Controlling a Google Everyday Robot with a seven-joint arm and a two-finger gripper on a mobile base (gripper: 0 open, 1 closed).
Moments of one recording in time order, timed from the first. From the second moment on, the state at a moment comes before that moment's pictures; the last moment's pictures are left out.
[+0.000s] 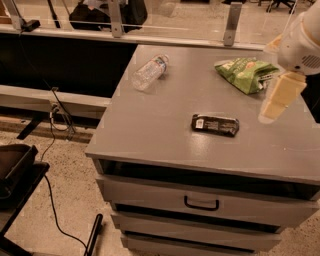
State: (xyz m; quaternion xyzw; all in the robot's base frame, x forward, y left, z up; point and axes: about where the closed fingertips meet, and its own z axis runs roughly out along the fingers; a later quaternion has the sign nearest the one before) arm 0.535 -0.240 0.965 -0.60 0.77 -0.07 0.21
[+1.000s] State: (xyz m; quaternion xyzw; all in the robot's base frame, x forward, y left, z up) arm 0.696 -0.284 0.930 -0.55 0.80 -0.08 0.25
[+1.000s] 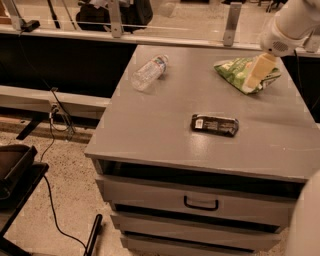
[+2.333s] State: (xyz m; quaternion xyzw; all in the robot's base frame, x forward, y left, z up) arm 0.737 -0.334 0.843 -0.41 0.87 0.00 0.28
